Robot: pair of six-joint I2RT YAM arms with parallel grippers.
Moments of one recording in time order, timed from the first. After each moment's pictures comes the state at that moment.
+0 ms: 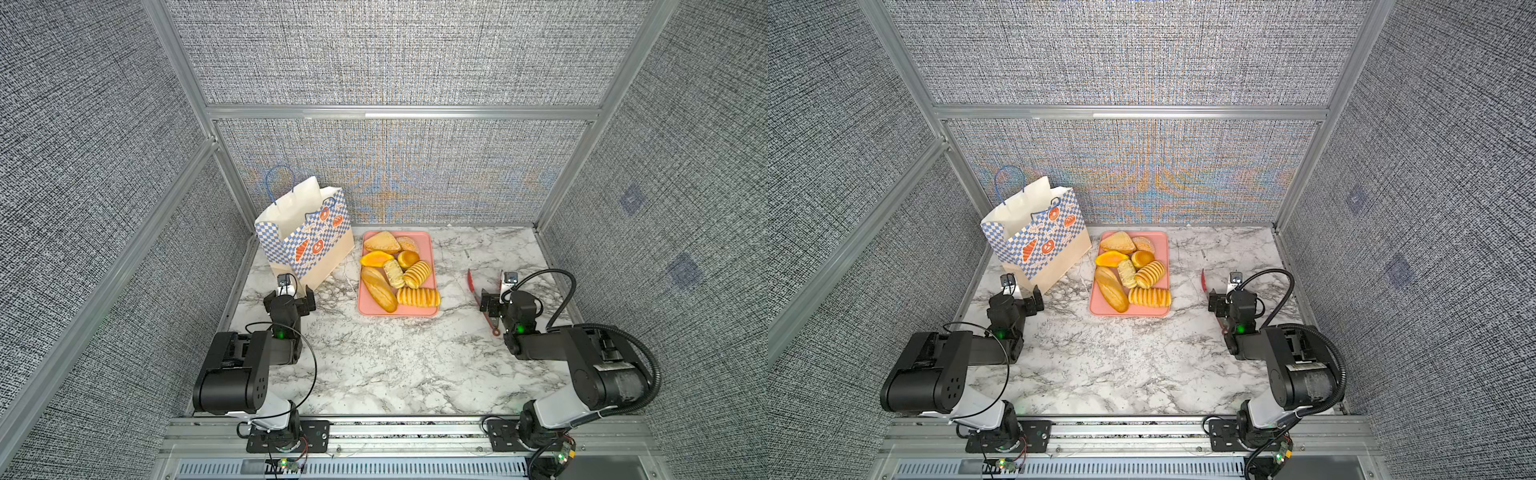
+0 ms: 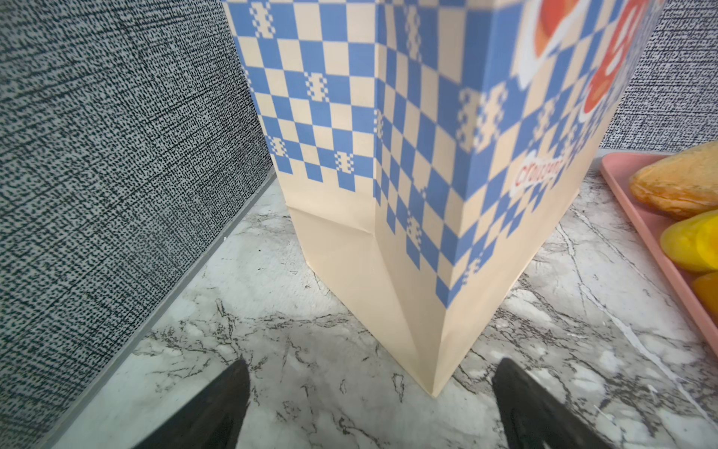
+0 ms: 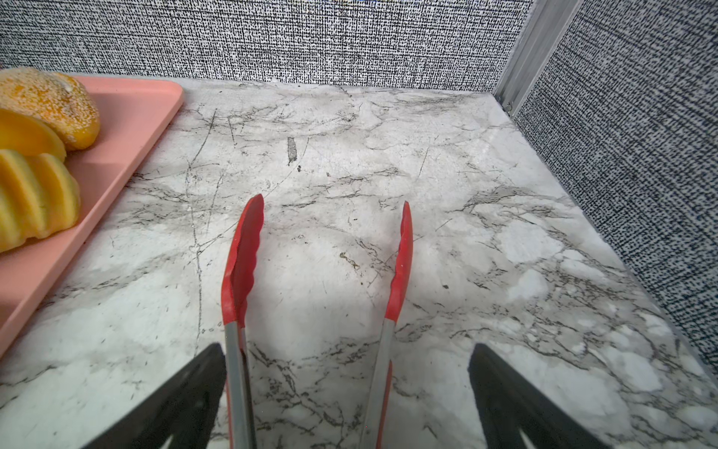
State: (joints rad) left arm -0.02 1.54 0.33 0.90 -0.20 -0.02; right arm 0.07 1.55 0.38 0.78 0.15 -0.01
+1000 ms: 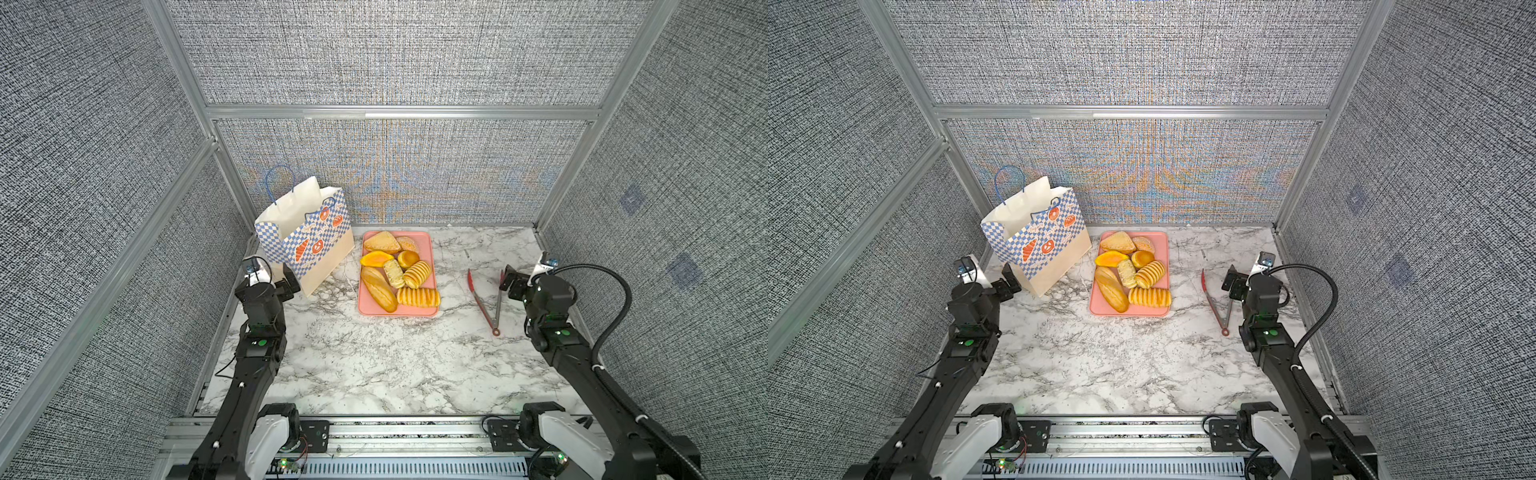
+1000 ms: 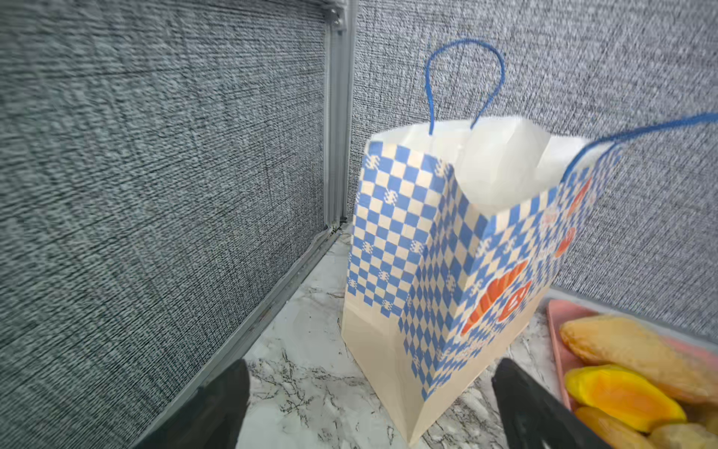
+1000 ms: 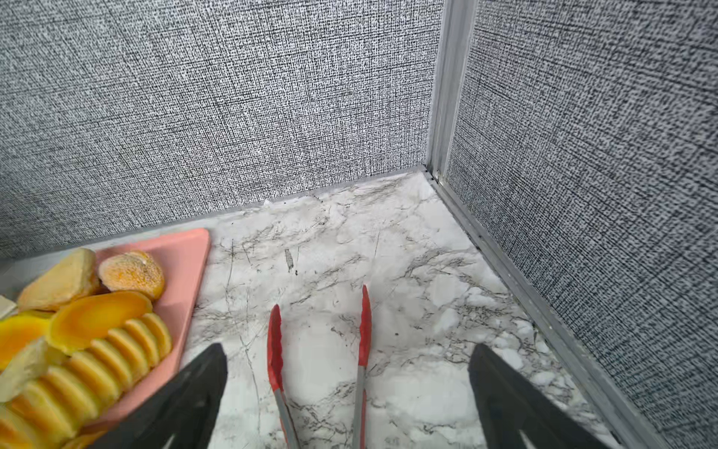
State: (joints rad) left arm -0.02 0.84 0.59 0.07 -0.32 -0.22; right arm 0.07 0.97 0.65 0.01 0.25 0.20
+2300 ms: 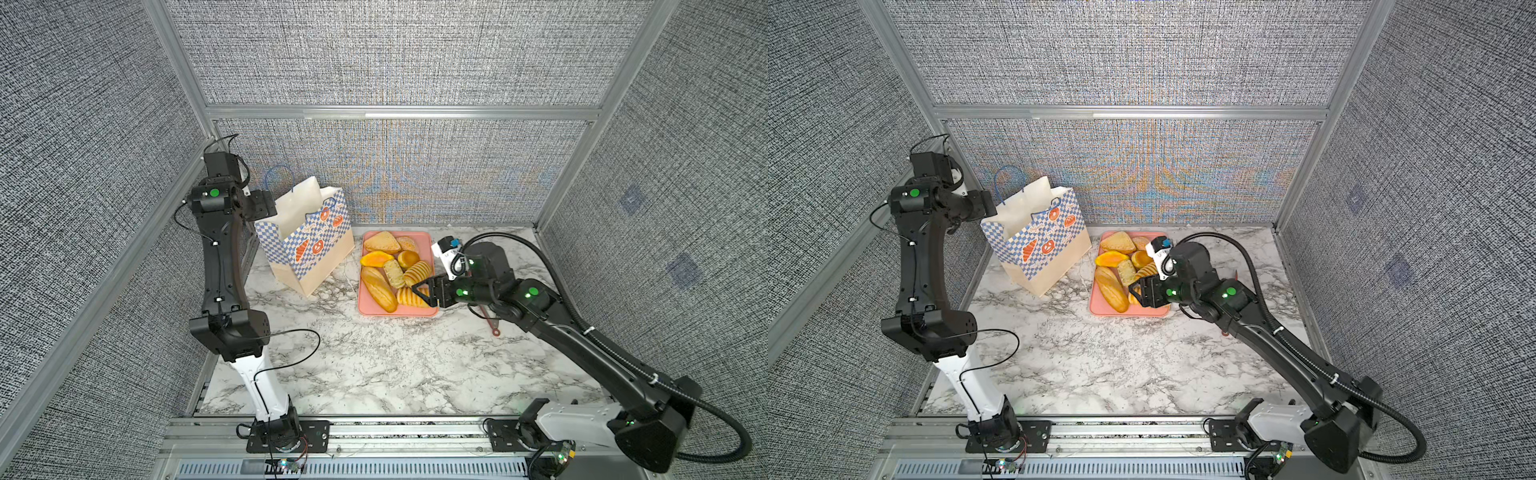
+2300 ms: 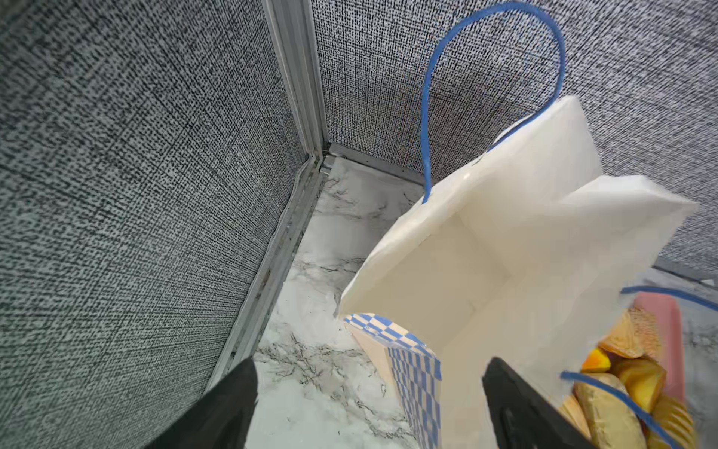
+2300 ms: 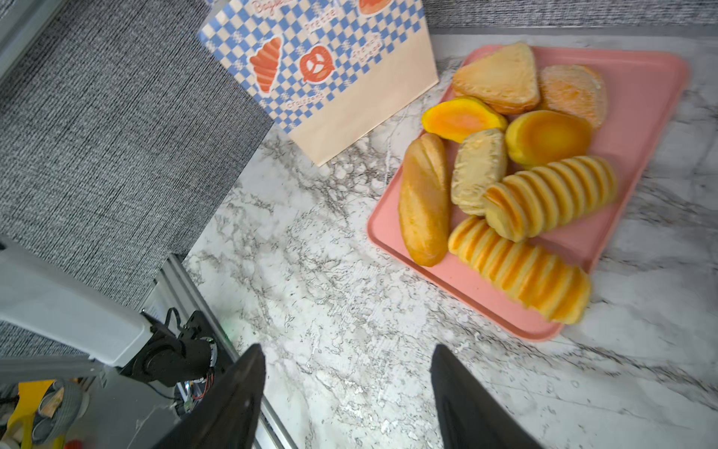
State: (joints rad) left arm 0.16 1.97 2.43 -1.24 0.00 -0.11; right arm 0.70 1.28 1.27 -0.58 -0.24 0.37
